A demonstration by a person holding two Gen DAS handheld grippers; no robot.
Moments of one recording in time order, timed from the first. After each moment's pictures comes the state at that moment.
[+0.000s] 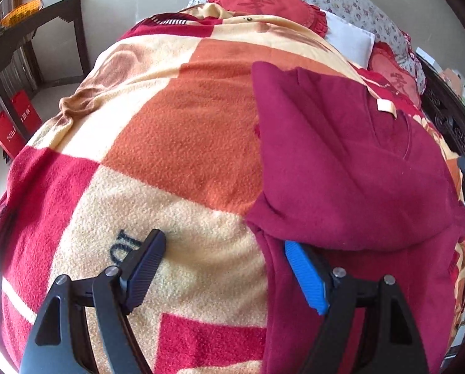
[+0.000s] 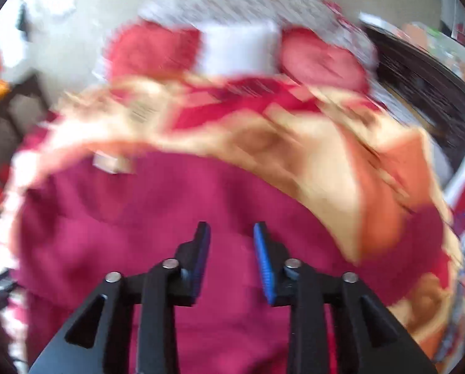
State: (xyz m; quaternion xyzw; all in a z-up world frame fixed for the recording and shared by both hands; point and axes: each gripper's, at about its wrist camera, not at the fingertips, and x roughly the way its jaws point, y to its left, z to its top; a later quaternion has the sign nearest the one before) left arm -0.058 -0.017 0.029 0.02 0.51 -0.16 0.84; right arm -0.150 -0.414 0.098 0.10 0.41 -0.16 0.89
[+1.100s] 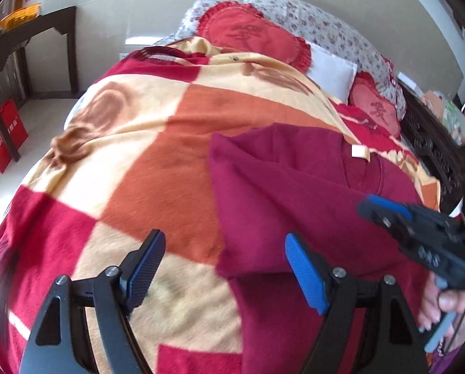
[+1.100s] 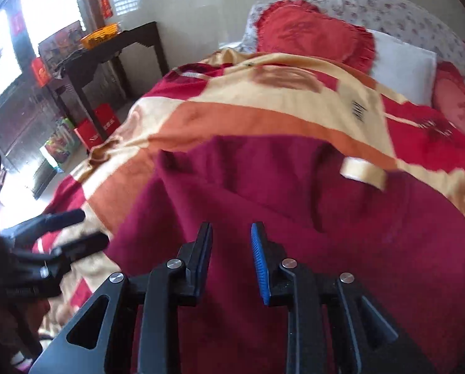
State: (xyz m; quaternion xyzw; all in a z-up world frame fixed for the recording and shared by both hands) left arm -0.038 -0.025 0.067 -0.01 0.47 -0.20 0.86; right arm -0.082 -0.272 0.066 0.04 0.45 0.06 0.89
